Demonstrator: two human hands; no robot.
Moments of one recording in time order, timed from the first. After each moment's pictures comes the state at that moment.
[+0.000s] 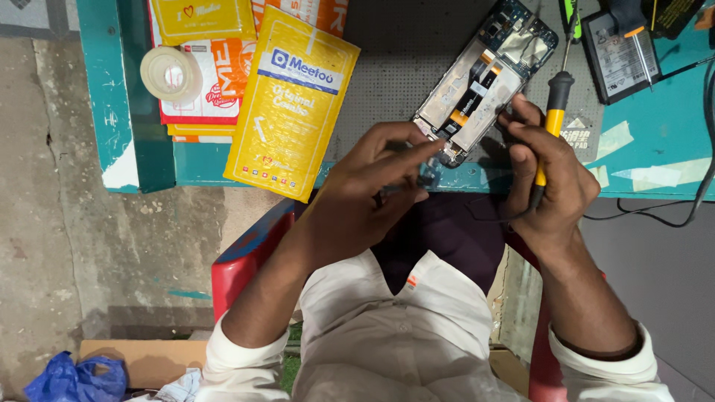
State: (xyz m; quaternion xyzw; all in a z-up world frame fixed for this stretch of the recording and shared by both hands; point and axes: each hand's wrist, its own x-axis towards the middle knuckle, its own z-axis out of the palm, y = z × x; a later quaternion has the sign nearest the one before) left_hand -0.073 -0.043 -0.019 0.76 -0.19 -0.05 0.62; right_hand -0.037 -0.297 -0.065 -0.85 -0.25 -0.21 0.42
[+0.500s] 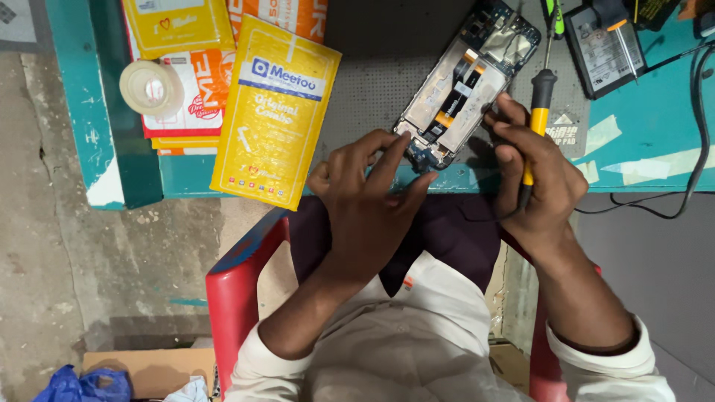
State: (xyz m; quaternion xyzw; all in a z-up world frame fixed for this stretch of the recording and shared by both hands) left_hand -0.086 -0.094 -0.036 0.93 -0.03 0.18 0.31; right_hand -0.039 -0.294 -0.058 -0.85 -0.24 -0.20 0.43
